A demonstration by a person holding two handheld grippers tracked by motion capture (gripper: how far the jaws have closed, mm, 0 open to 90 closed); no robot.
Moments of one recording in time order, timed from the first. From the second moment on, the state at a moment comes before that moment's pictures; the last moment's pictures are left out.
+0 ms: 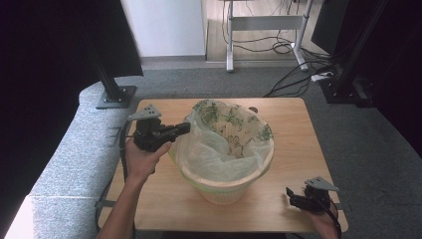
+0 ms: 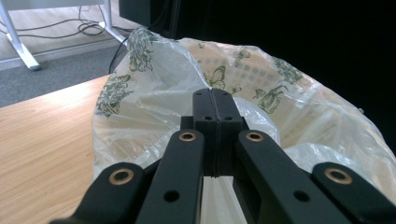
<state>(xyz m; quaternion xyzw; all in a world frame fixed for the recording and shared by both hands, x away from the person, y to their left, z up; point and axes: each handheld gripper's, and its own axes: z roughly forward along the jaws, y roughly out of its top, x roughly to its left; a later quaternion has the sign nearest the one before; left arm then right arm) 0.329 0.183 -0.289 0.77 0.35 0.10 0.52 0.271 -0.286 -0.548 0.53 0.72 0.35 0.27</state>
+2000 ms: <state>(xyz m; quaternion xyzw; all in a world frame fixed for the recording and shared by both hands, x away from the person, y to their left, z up) 0.329 0.201 -0.298 0.76 0.34 0.07 0.55 0.248 -0.126 -0.330 0.12 0.84 0.52 0.08</state>
